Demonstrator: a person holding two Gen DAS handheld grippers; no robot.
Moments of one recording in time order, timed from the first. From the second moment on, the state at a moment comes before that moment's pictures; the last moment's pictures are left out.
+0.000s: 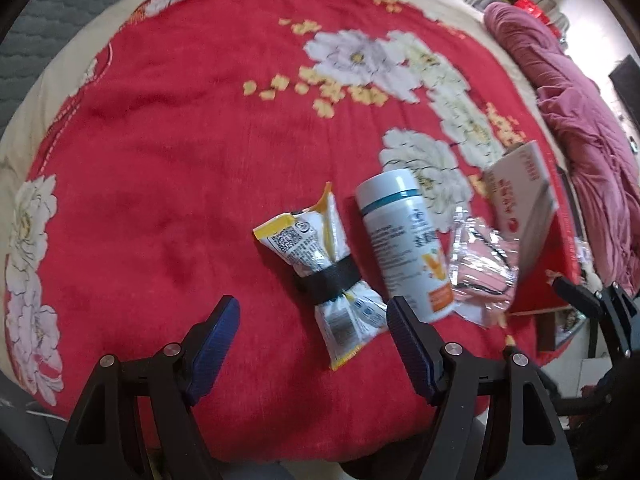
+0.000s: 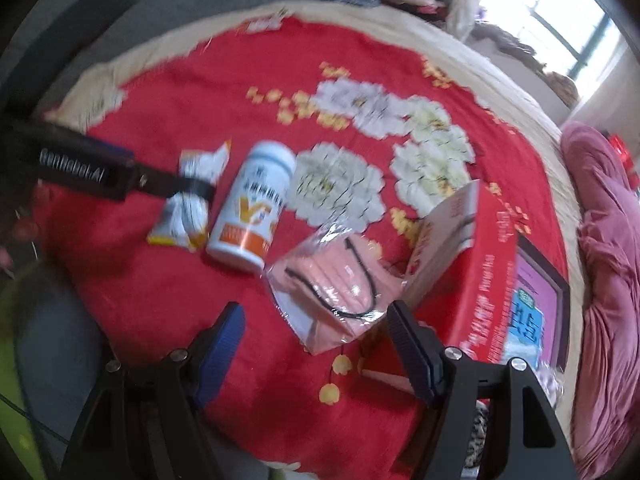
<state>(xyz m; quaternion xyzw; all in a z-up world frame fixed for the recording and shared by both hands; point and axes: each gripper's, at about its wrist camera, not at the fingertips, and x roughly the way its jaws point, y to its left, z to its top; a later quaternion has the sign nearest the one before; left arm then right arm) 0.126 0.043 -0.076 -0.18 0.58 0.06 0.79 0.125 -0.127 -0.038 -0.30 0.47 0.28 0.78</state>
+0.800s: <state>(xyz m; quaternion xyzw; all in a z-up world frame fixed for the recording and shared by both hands) 0.168 0.048 -0.132 -0.23 0.61 0.08 0.75 0.167 -0.091 -0.106 -0.41 0.45 0.24 0.76</state>
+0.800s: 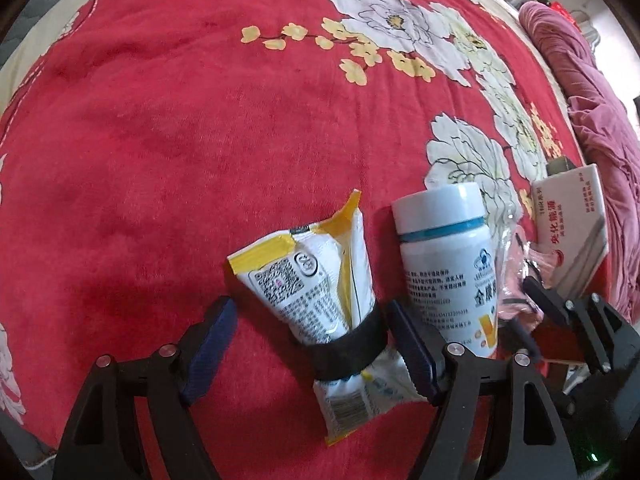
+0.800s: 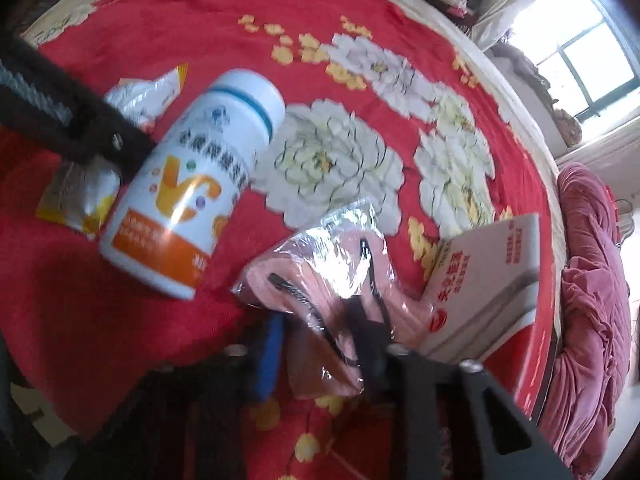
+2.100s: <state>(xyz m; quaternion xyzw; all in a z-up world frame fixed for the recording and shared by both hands) 0.191 -0.155 0.070 -0.13 0.48 -0.13 0.86 0.153 -0.362 0.113 0.03 0.35 0.16 0.92</state>
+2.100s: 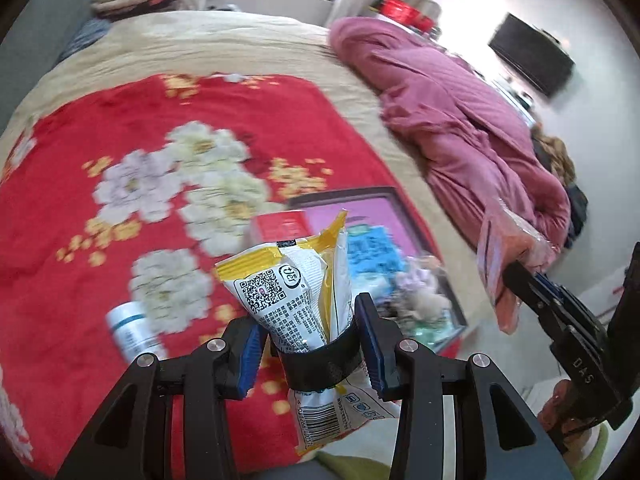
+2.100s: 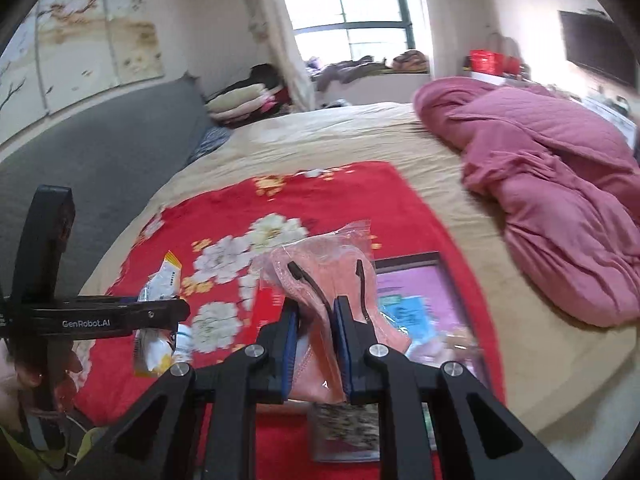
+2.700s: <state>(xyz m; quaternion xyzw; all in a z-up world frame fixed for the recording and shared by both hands) 0.227 -0.293 0.021 -0.05 0.53 -0.18 0.83 0.162 -0.476 0.065 0.09 0.38 0.09 0.91</state>
